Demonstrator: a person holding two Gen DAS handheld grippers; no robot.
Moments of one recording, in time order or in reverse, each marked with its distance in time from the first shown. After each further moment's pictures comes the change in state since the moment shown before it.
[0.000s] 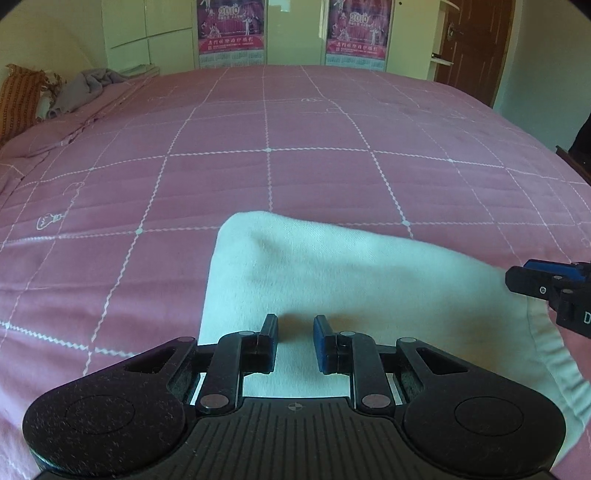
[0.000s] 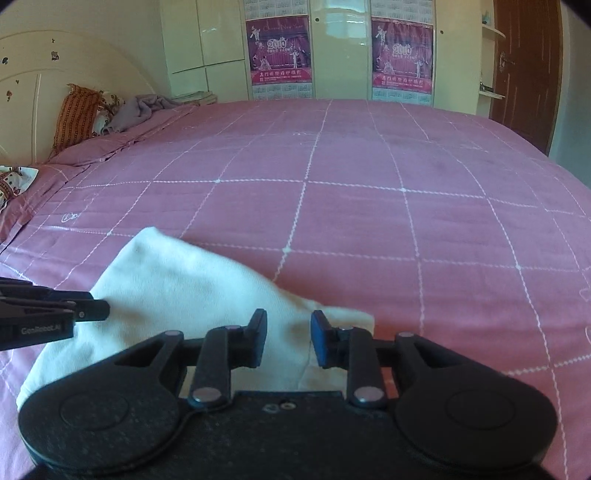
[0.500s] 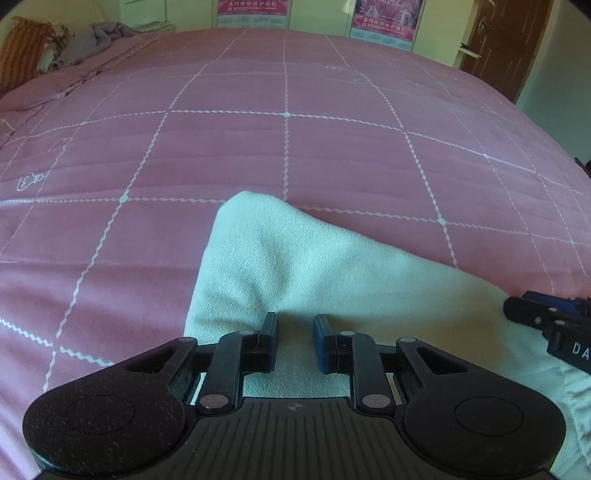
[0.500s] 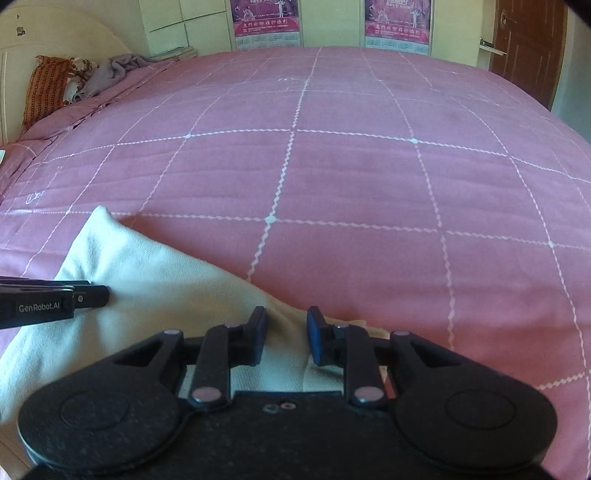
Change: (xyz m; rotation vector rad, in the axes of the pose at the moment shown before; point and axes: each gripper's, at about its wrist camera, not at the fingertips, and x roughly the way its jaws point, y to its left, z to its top) left arm 0.045 0.012 0.005 -0.088 0.091 -0.018; right arm 0.070 -0.009 0.009 0.040 0.167 -0.024
